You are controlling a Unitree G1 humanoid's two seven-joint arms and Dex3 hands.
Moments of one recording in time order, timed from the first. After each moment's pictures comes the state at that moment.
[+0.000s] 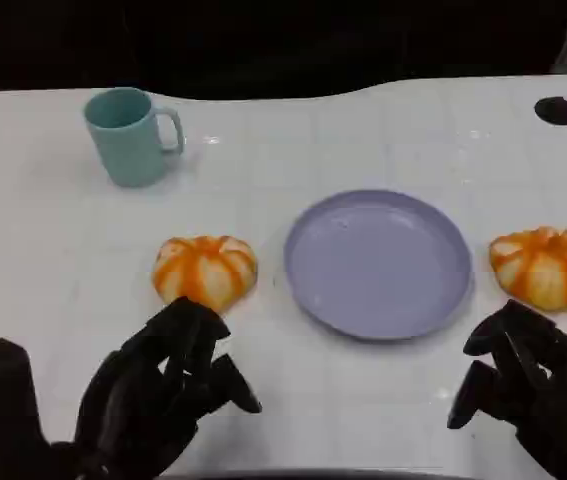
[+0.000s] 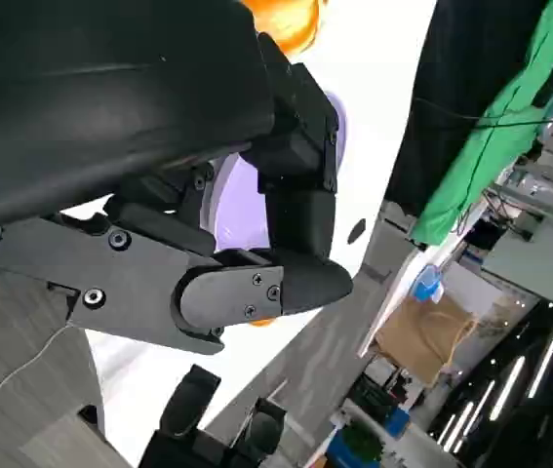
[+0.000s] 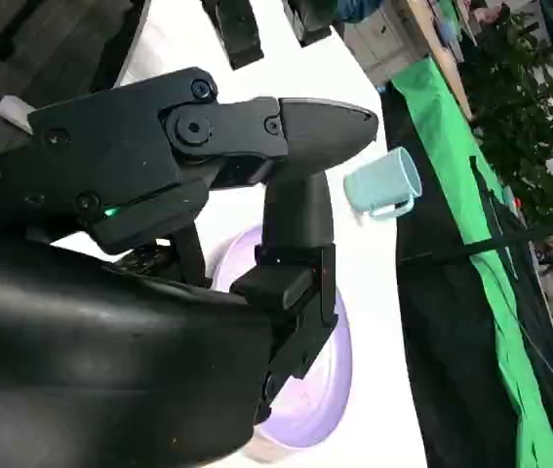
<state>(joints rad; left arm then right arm) 0.17 -0.05 0.04 -0.30 -0.59 0.48 -0.22 0.25 -0.04 -0.05 -0.43 0.44 0.46 0.21</state>
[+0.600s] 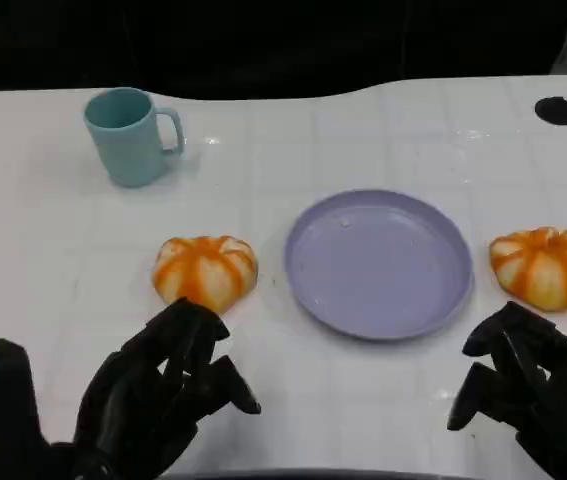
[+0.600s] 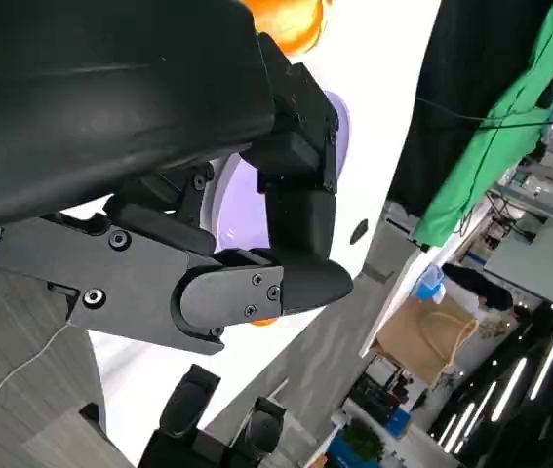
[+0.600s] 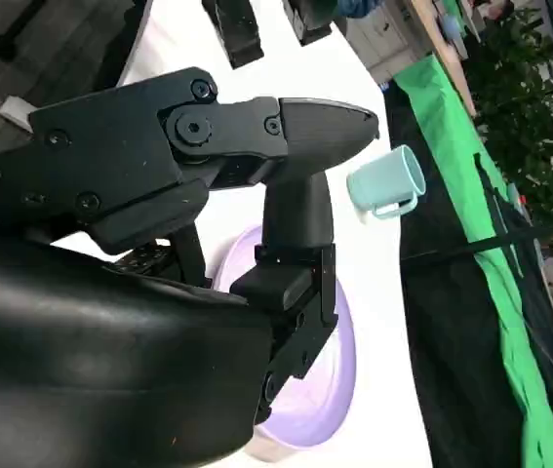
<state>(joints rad) 0.17 -0.05 0.05 -0.30 -0.59 0.49 -0.22 0.25 -0.04 -0.05 -0.44 0.44 0.49 0.20</state>
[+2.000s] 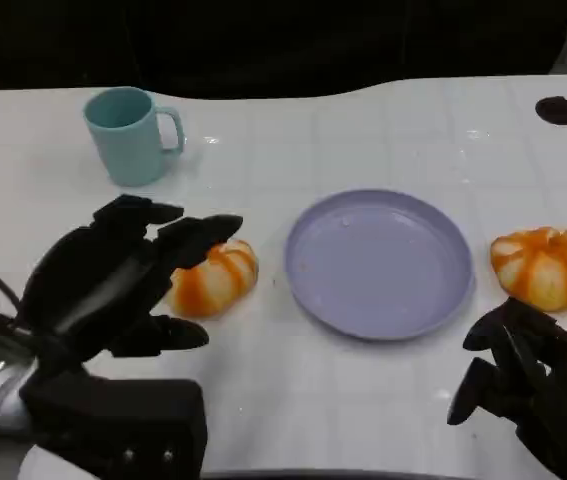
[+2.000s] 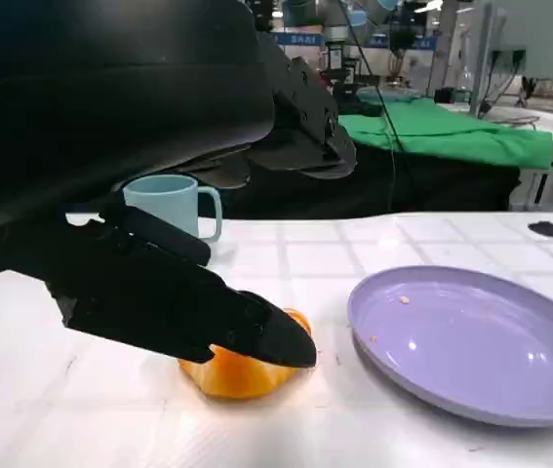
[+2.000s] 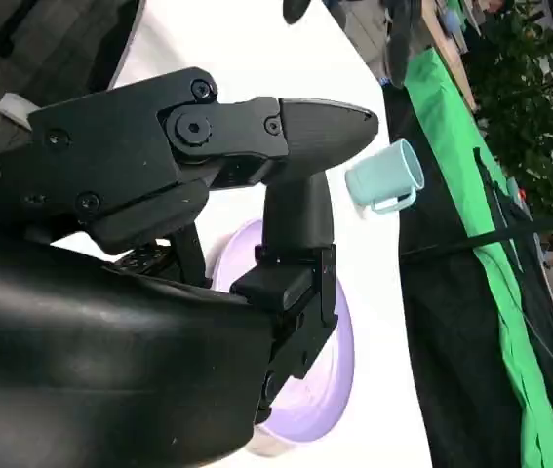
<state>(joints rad) -0.15 0.43 -0.18 -0.16 0.72 -0.18 -0.17 0.24 -0.04 -0.05 -0.44 0.44 0.49 0.18</state>
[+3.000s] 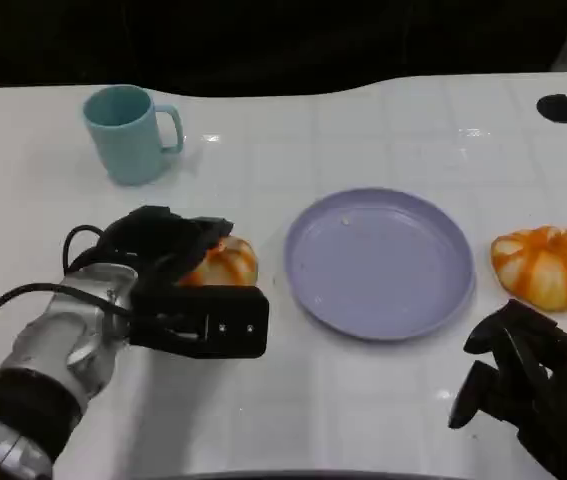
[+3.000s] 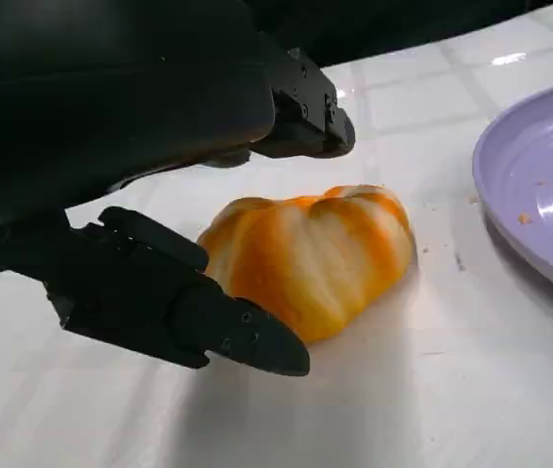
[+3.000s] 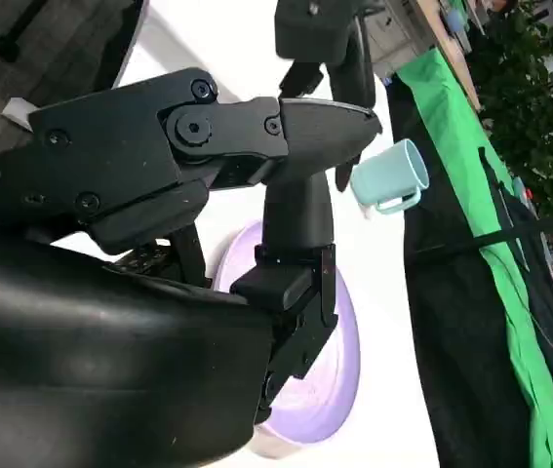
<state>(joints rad) -0.68 0.25 -0.48 0.78 0.81 -0.05 -0.10 0.25 -0.04 -0.06 -0.46 0.44 0.50 0.19</state>
